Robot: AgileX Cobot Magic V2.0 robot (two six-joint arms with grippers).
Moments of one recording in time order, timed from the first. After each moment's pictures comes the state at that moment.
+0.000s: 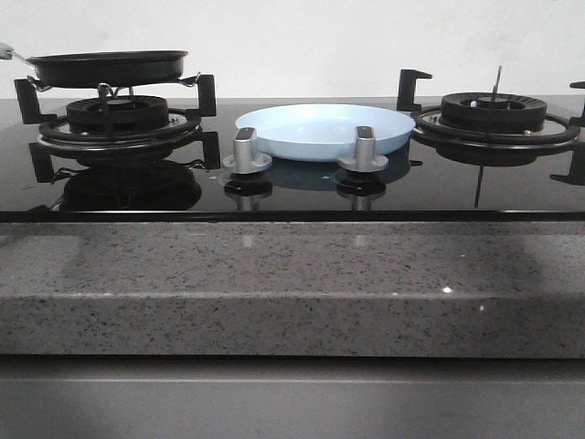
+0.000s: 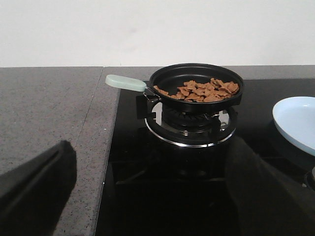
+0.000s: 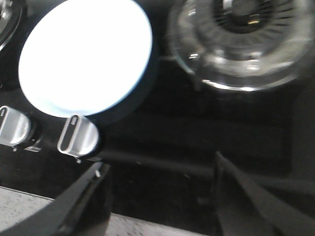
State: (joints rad) left arm -0.05 0.50 -0.58 -0.10 0.37 0.08; right arm 0.14 1.26 -1.19 0.28 0.83 0.00
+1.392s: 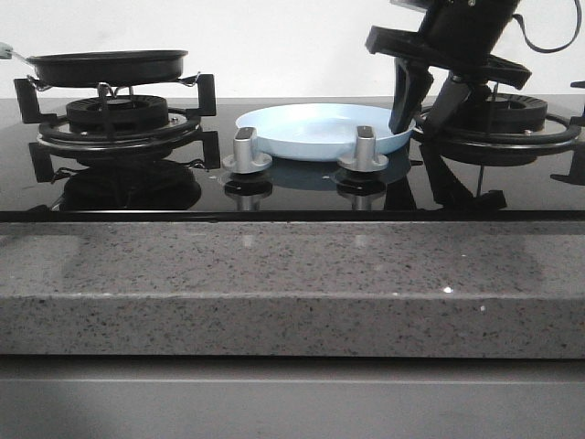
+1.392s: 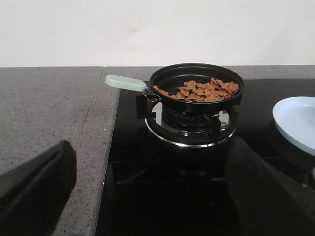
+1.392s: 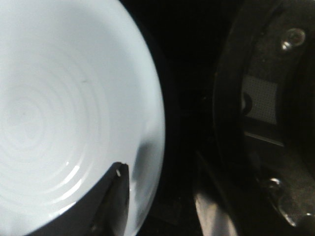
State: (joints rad) left arm -0.05 0.50 -0.58 -0.10 0.37 0.08; right arm 0.19 2.03 -1.83 0.28 1.04 0.00
